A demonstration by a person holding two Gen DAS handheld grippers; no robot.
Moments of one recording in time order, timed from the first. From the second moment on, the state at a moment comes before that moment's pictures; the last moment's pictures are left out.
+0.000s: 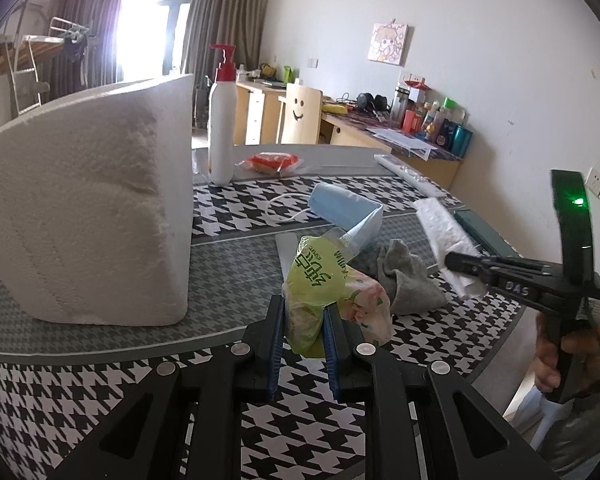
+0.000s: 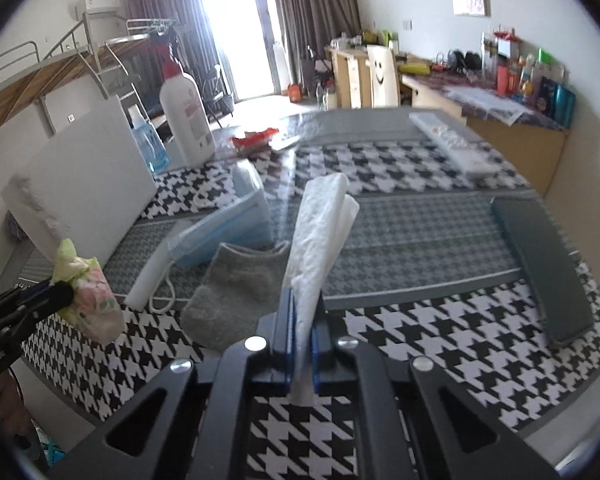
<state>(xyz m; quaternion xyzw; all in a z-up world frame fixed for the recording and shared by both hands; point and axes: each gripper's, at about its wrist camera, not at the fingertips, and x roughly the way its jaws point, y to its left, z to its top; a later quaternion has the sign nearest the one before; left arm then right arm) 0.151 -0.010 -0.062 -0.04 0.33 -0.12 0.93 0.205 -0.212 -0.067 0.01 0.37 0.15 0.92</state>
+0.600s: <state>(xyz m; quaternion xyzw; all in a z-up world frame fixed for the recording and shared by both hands) 0.118 0.008 -0.011 -0.01 0.26 -0.07 0.96 0.177 -0.171 -0.015 -0.02 0.30 0.21 0.93</state>
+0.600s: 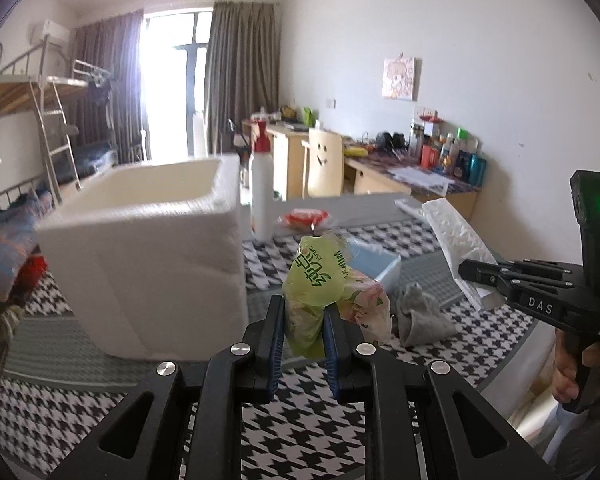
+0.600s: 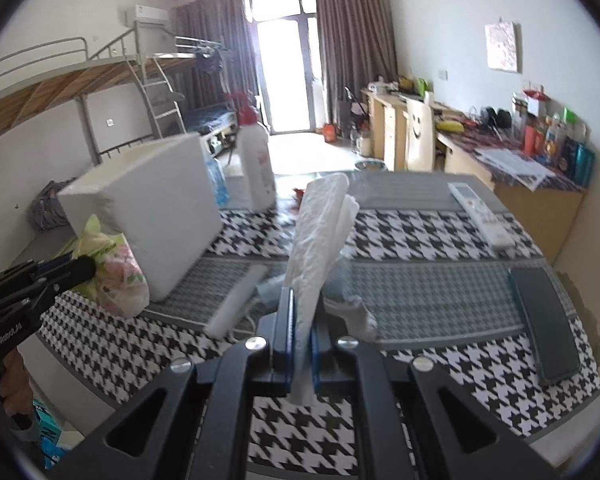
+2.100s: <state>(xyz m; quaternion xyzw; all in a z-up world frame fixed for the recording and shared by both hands) 0.110 0.114 0.046 -0.03 0.18 0.09 0.98 0.197 -0.046 0.047 -0.06 0.24 0.32 0.91</state>
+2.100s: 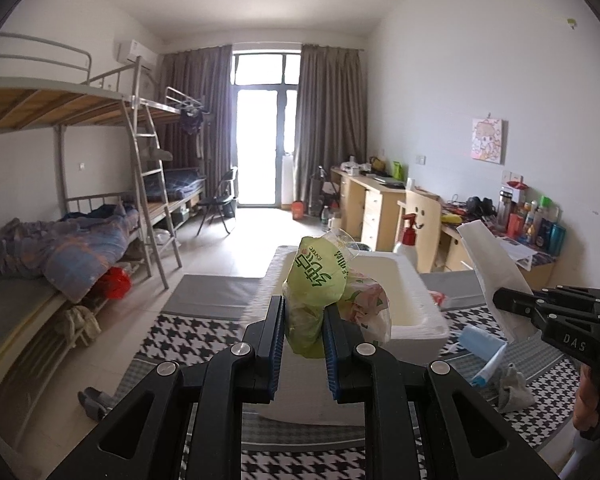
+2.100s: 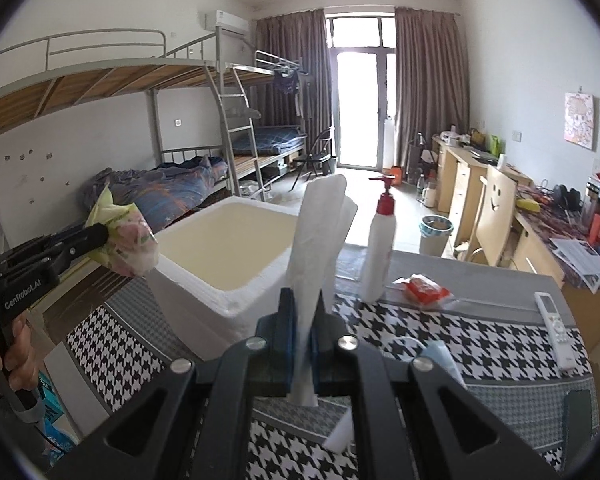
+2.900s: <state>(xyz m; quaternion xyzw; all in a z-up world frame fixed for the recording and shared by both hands) 0.084 0.155 0.042 -0.05 0.17 0.16 0.97 0.220 0.025 0.056 -0.08 0.25 0.37 0.89</state>
